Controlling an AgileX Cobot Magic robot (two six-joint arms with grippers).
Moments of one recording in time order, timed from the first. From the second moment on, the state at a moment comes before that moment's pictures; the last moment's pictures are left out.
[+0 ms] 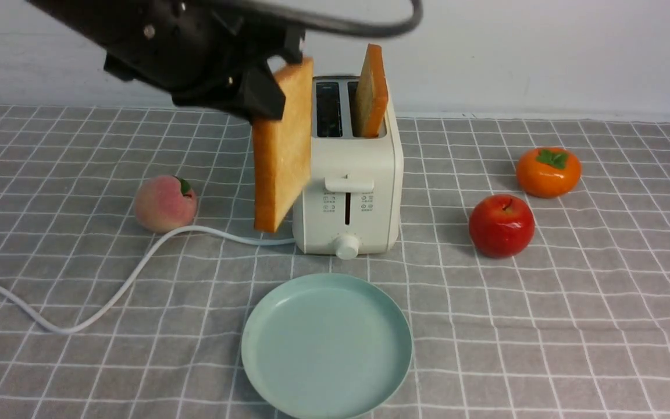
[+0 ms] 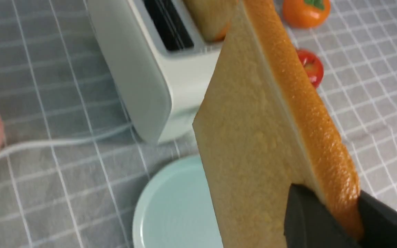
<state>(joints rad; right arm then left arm) 0.13 0.70 -0.79 0.43 1.01 0.02 -0.40 1.51 -1.58 -0.30 1.00 -0.13</state>
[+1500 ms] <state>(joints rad) 0.16 1.01 -1.10 0.49 1.03 -0.09 -0.40 1.50 -1.18 -0.03 0.91 -0.29</state>
